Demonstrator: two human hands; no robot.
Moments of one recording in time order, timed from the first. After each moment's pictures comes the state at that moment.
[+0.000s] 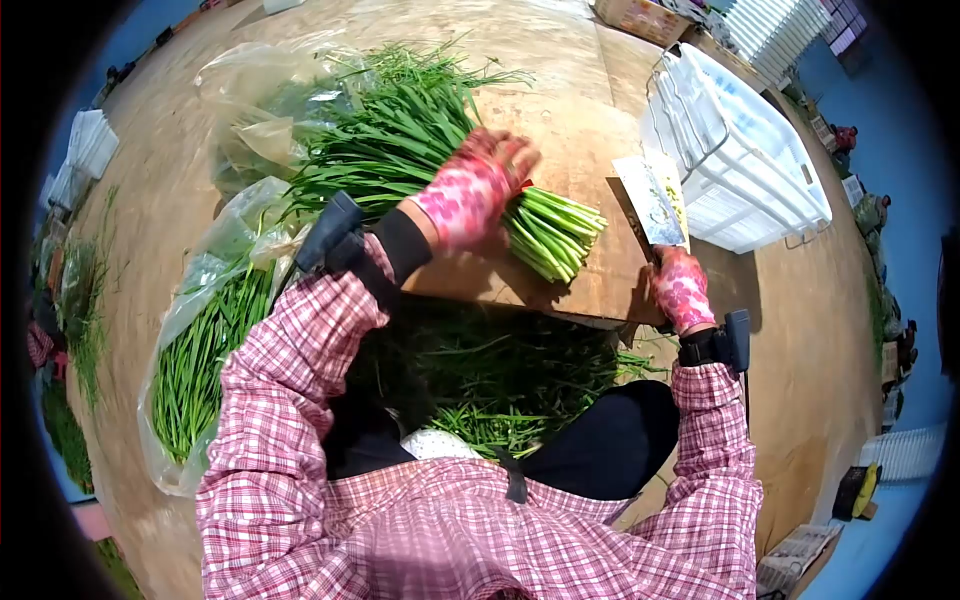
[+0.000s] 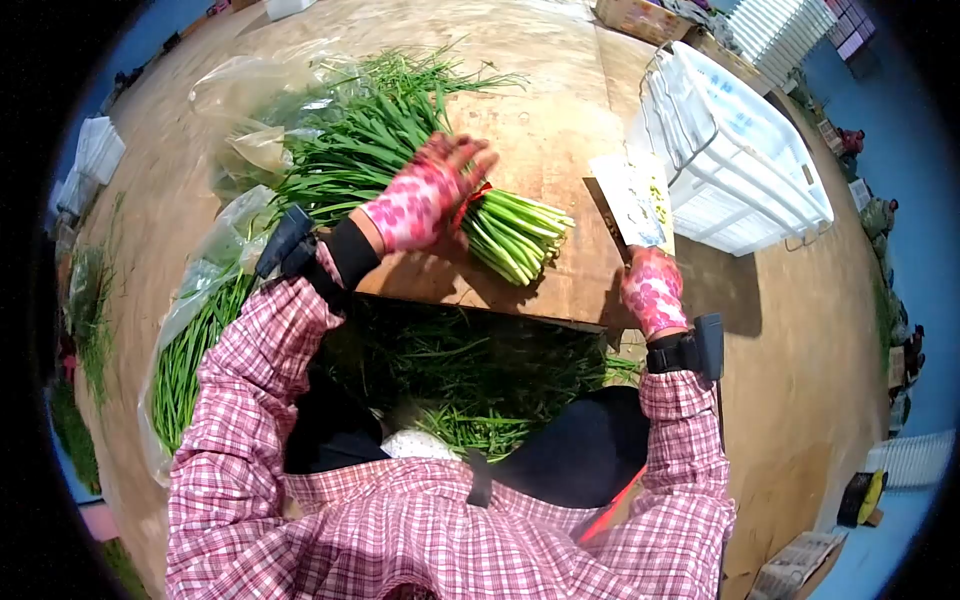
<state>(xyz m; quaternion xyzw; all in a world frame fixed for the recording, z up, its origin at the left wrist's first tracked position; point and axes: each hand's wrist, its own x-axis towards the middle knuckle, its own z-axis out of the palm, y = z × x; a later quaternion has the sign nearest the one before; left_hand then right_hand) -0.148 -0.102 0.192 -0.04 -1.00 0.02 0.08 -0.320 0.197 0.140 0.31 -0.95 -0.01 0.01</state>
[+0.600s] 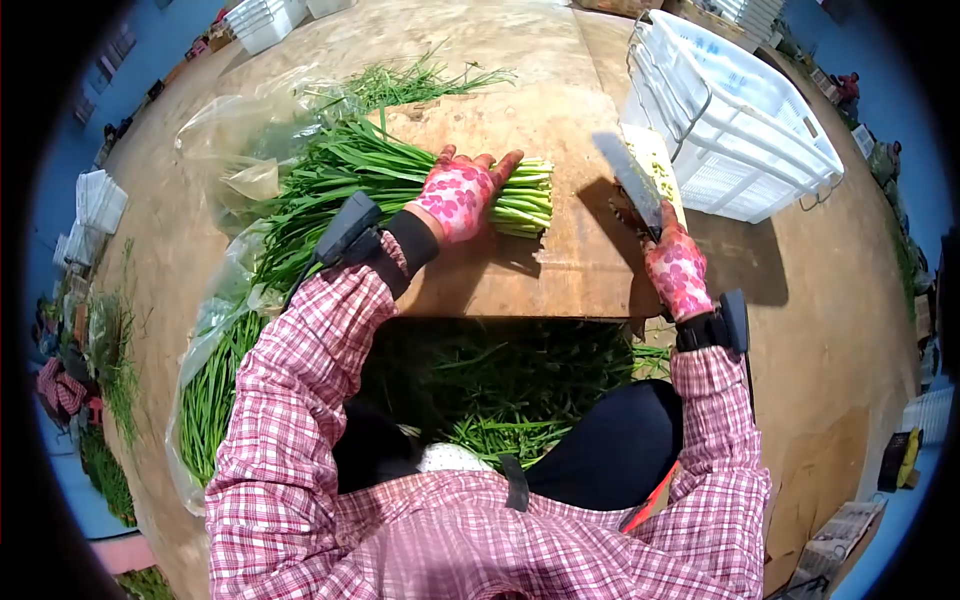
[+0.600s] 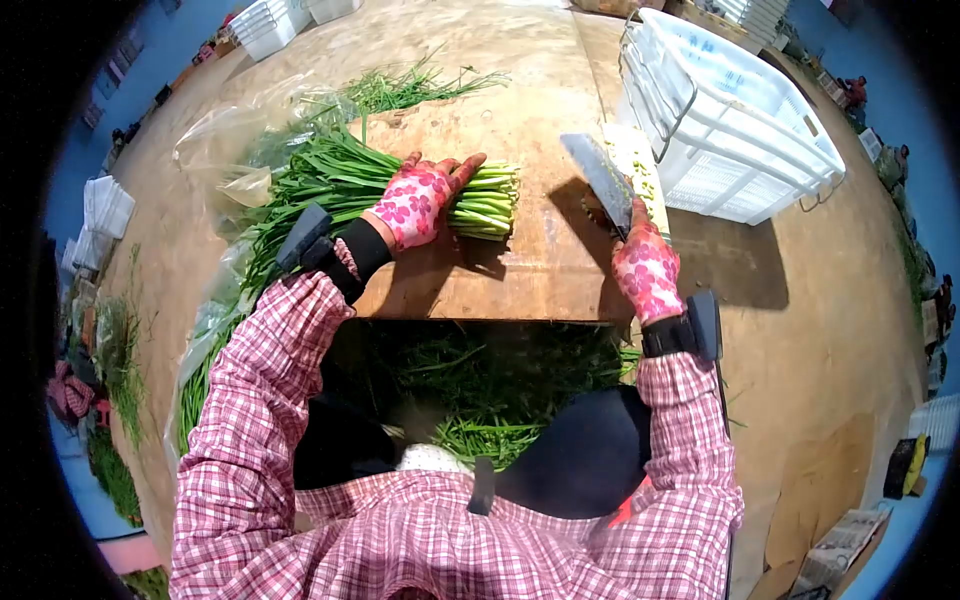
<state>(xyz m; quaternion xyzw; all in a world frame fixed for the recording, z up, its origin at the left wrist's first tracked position) -0.206 -0.081 0.170 0.02 -1.00 0.02 0.02 -0.334 0.209 0.127 0.25 -0.96 0.14 0.03</state>
